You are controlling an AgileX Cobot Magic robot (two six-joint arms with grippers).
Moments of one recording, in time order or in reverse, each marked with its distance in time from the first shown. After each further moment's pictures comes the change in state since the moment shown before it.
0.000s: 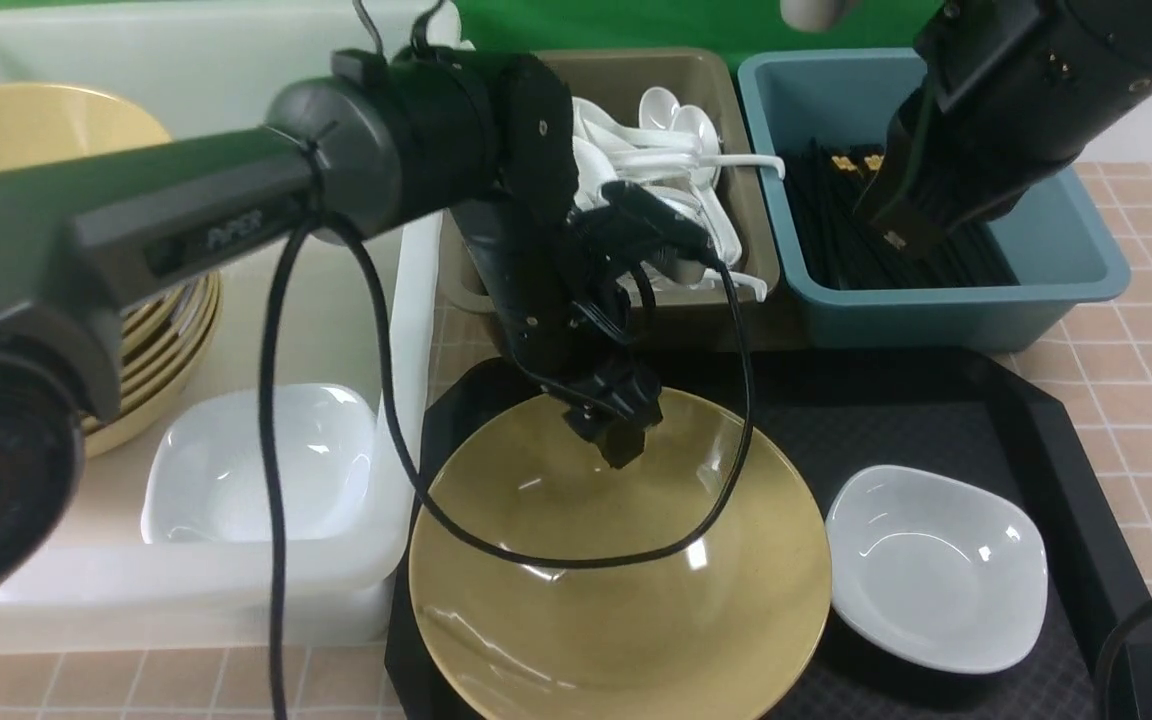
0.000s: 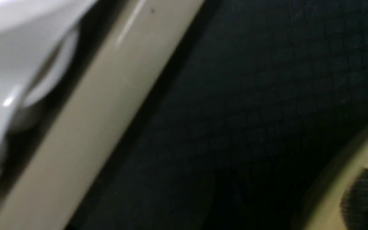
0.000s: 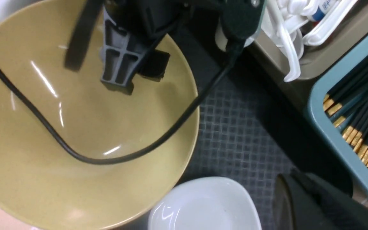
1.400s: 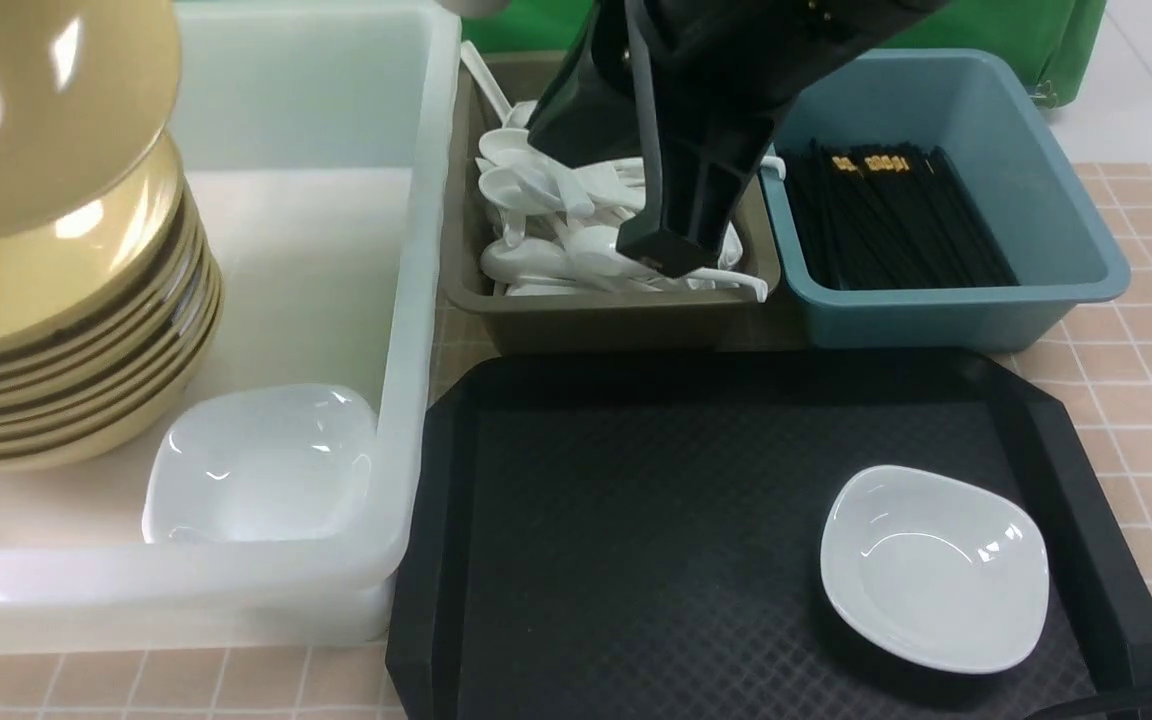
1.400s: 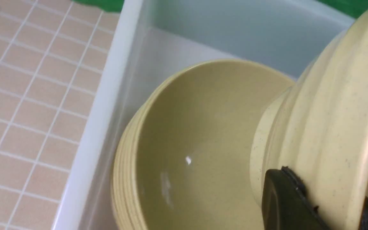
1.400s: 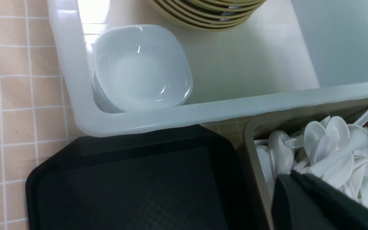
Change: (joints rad) right arm 0.331 0.038 -0.193 -0.003 -0.157 -0.234; left arm 1.211 -0.540 0.042 -0.359 0.094 -0.128
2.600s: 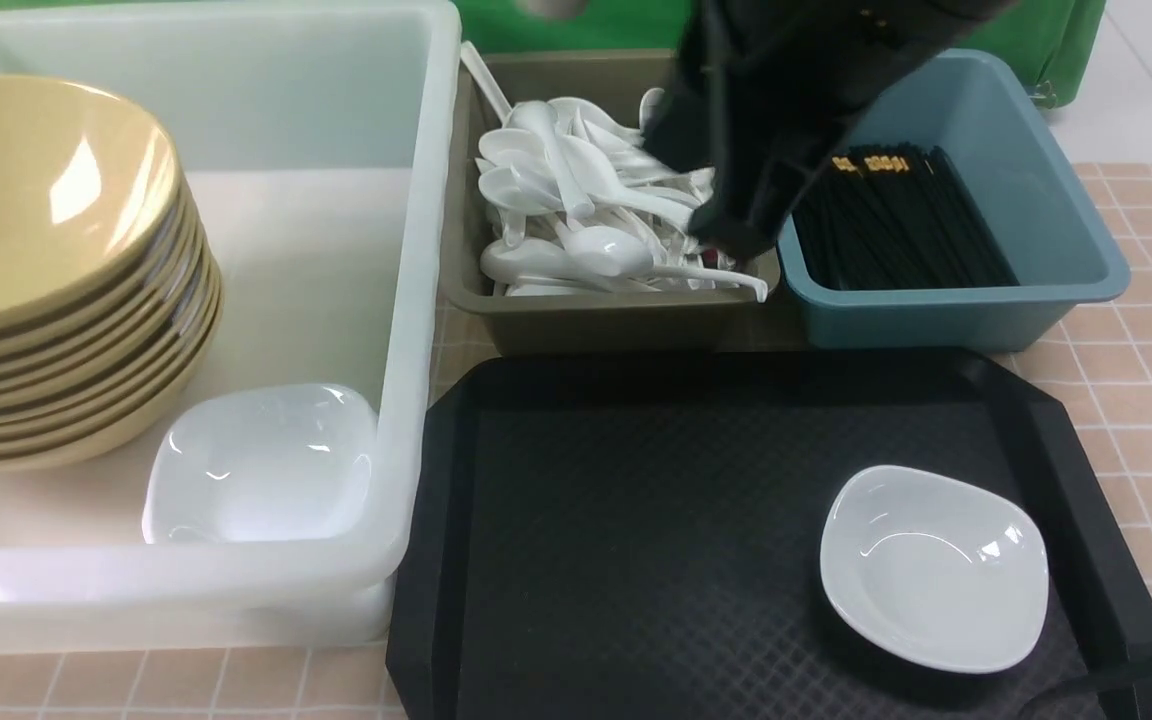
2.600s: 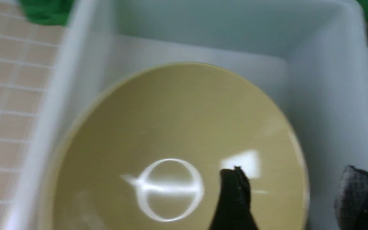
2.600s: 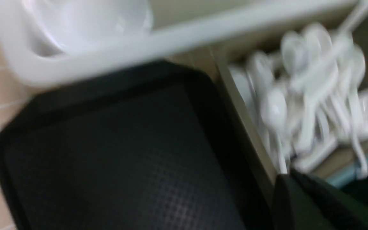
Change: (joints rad) right arm -0.096 -0.001 0.056 -0.146 0.085 0.212; left arm -0.329 0.000 -0.142 0.139 0.069 -0.022
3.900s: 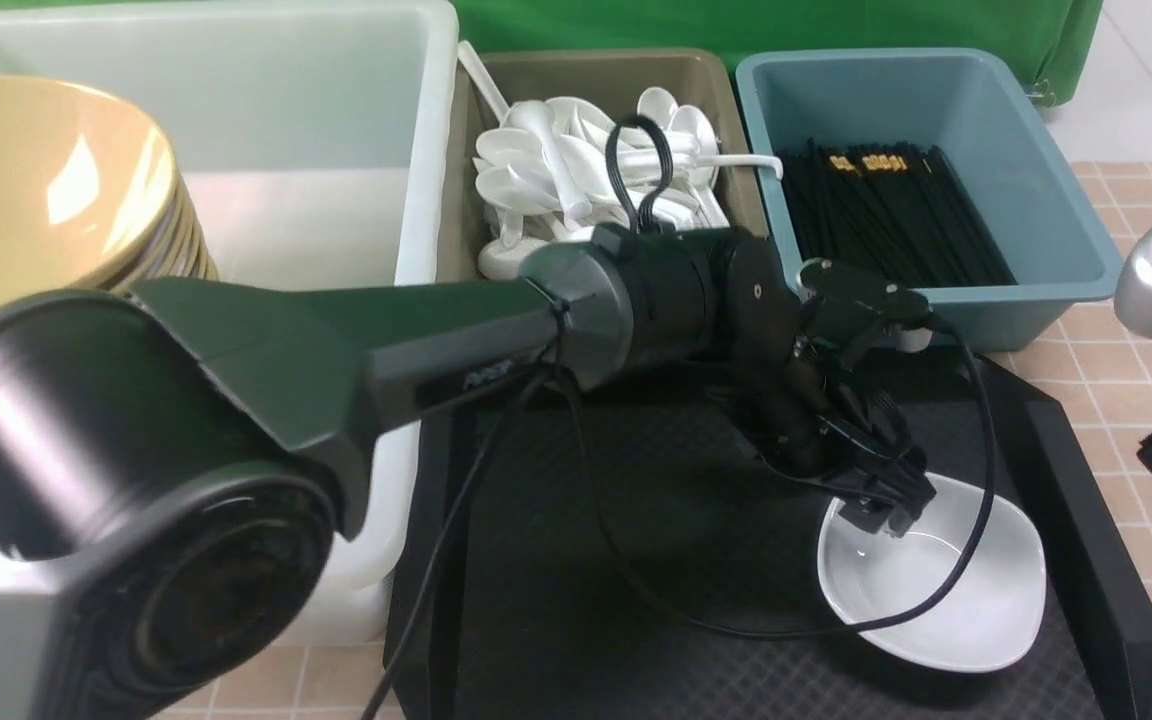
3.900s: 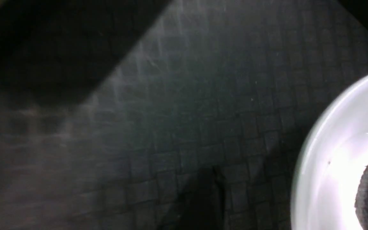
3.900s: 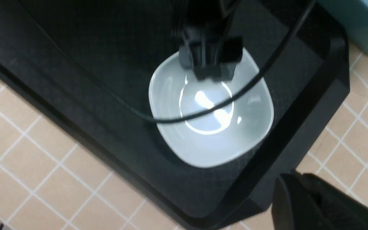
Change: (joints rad) right arm -0.177 -0.564 0.733 -0.049 -0.015 0.286; left arm -1.122 0.704 0.064 -0.117 -0.577 0.069
